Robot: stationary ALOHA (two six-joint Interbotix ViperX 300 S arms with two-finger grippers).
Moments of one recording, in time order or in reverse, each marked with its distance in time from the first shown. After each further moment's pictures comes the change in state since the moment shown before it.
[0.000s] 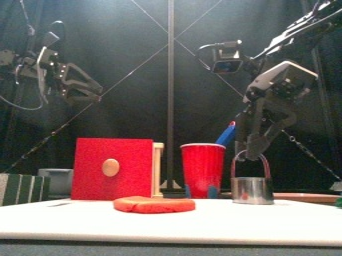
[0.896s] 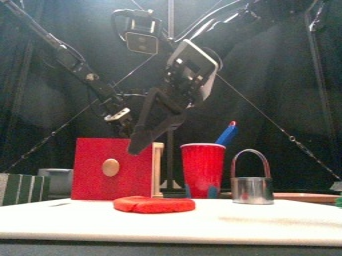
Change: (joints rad) left arm 0.183 0.641 -0.727 0.258 0.934 0.262; right arm 0.052 0.433 -0.413 0.038 -0.137 -0.006
